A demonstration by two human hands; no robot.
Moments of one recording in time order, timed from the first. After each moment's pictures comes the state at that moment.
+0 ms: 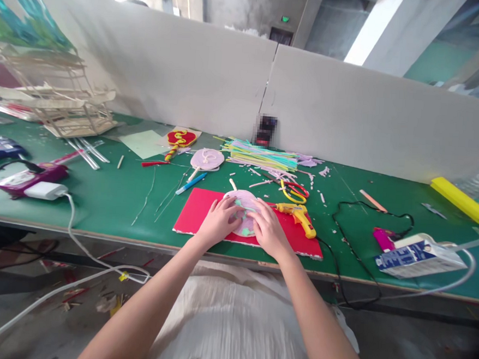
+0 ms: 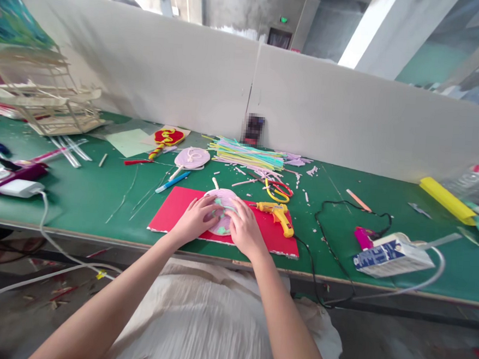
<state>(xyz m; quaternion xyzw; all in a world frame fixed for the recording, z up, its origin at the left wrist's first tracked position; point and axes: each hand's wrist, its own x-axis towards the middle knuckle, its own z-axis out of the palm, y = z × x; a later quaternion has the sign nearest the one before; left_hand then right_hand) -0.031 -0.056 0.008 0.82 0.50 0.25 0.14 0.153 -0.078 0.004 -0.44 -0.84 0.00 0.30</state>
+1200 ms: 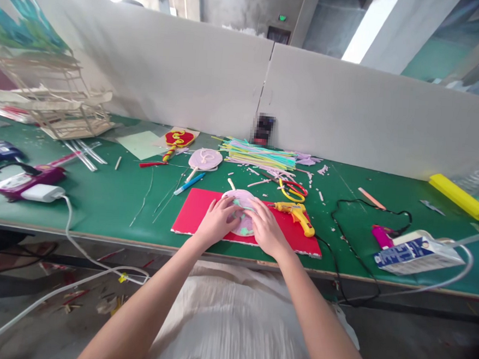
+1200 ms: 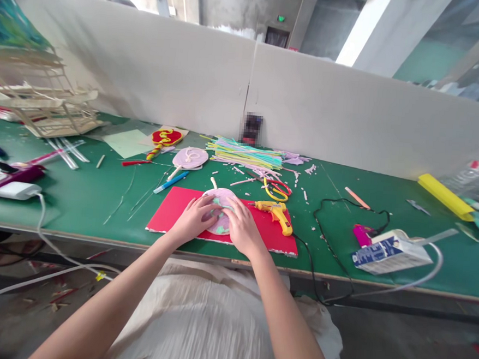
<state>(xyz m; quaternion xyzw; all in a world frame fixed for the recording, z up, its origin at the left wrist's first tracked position) -0.031 -0.056 0.007 0.82 0.50 0.24 0.14 0.155 -0.077 0.003 -0.45 -0.85 0.01 0.28</state>
